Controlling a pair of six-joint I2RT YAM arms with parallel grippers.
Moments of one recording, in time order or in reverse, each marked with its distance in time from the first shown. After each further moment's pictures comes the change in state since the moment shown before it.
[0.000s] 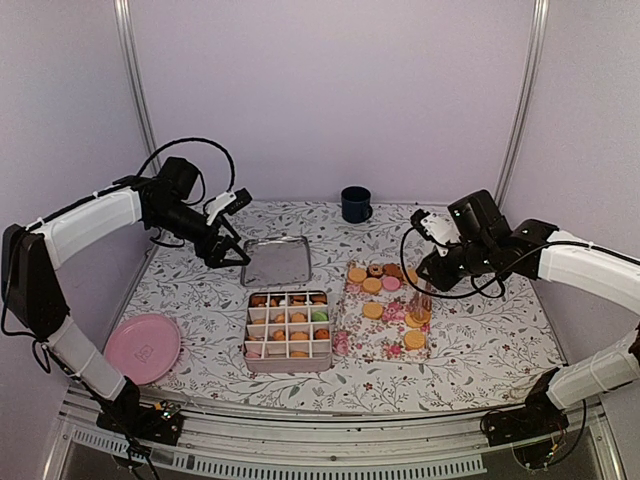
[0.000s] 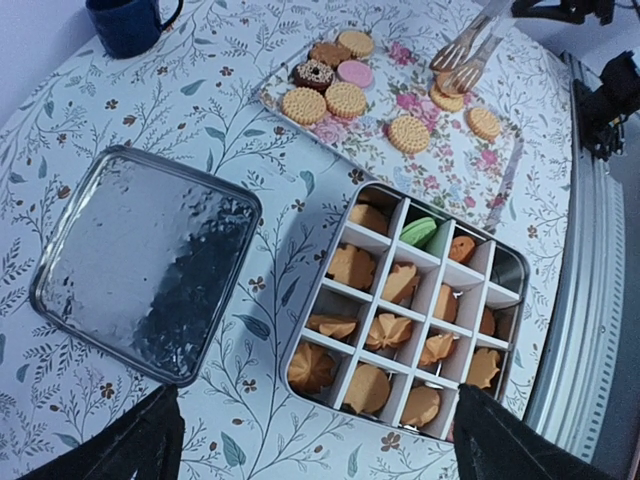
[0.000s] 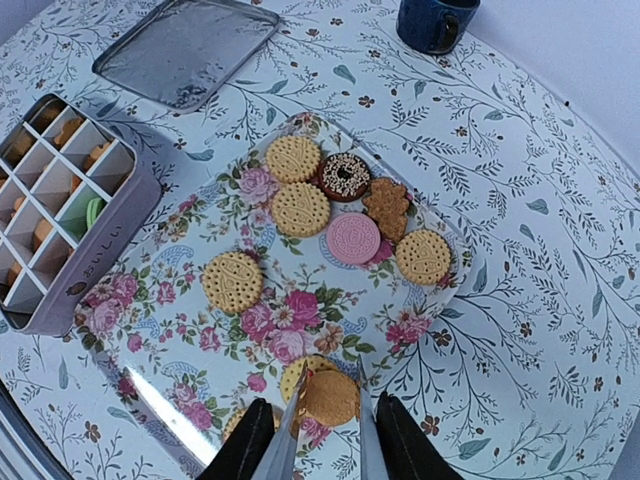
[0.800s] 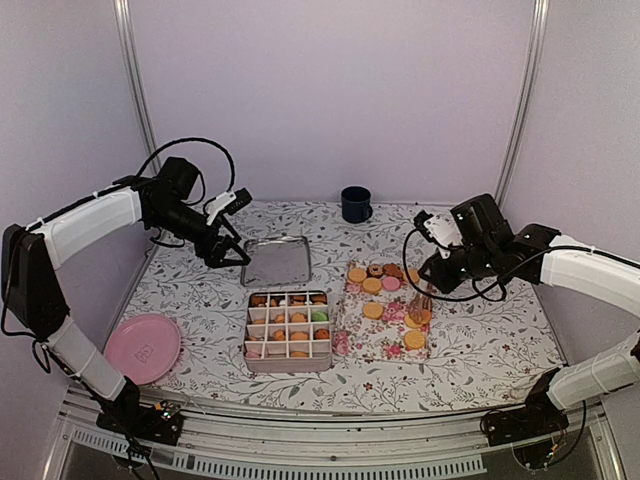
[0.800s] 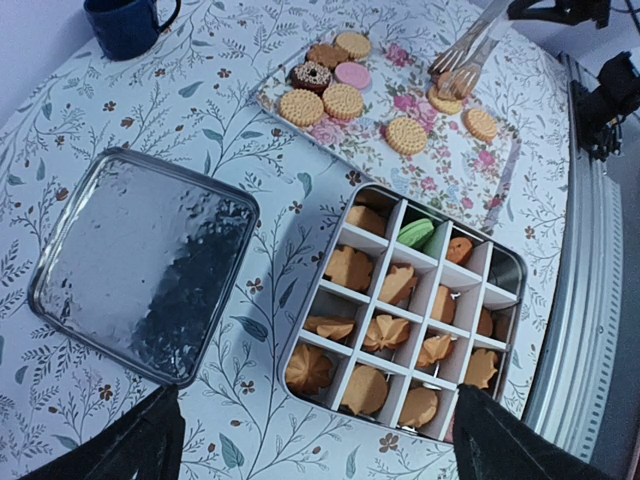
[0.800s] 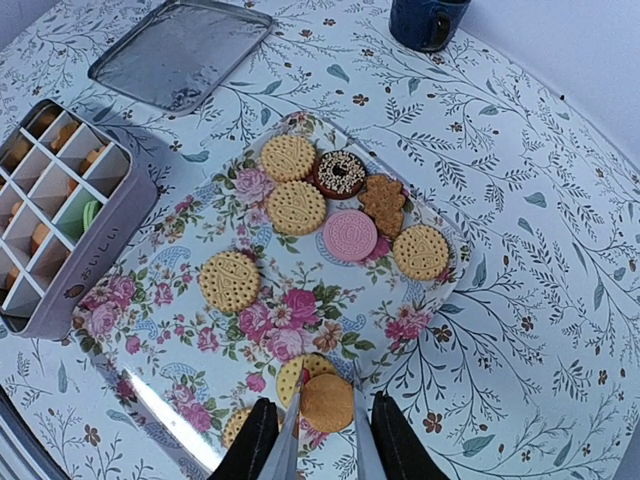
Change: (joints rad) left arm 0.000 0.000 0.000 0.000 0.007 0.000; right arm -0.002 -0.019 -0.037 0.031 0.007 0.025
